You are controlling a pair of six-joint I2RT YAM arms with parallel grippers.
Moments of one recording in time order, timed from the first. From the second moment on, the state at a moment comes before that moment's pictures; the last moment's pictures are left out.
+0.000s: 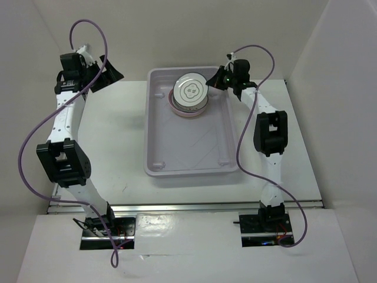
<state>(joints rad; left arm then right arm) 0.20 1.79 1.79 -0.46 0.44 -0.38 0.14 2.32 2.02 -0.06 -0.53 0.49</state>
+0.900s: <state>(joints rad) 0.23 1.73 1.71 -0.46 0.43 -0.37 0.26 2.30 2.23 -0.42 -0.21 0.19</state>
